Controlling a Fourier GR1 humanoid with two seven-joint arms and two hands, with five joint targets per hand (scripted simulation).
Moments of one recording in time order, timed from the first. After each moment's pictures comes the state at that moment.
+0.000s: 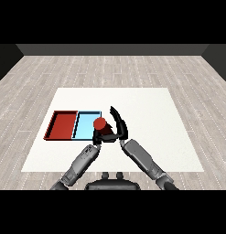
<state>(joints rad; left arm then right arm) -0.34 0.01 -0.51 -1.21 0.24 0.65 -0.29 -0.48 -0.02 0.56 -1.35 -0.29 -0.56 -0.29</state>
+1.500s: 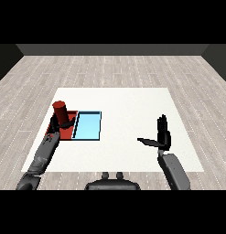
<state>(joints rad) -0.46 0.45 -0.11 -0.84 0.13 0.48 -0.21 -0.02 -0.32 0.20 -1.64 -0.33 -0.40 -0.31</state>
